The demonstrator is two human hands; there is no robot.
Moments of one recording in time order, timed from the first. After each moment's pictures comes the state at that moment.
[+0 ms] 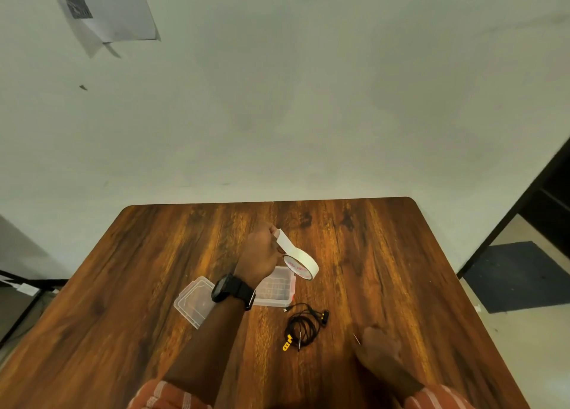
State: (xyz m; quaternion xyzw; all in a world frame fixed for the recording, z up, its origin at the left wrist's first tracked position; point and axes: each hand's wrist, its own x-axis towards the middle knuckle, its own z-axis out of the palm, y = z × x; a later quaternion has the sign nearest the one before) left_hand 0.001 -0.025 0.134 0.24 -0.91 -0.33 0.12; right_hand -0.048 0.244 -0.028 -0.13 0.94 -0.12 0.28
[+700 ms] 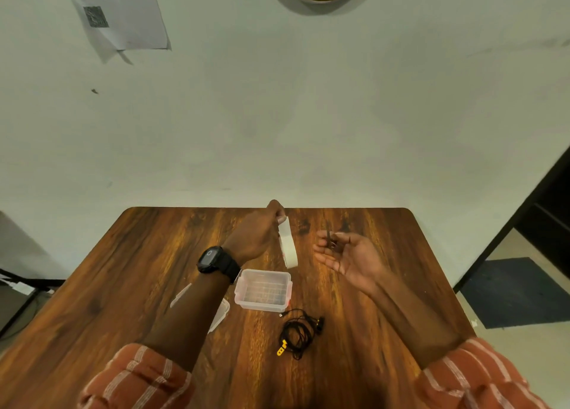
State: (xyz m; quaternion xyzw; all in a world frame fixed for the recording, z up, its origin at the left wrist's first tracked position) left_hand -0.005 -0.047 0.184 0.05 -0.97 -0.19 0.14; right_hand -0.102 0.168 0.153 -0.05 0.49 -0.77 0.41
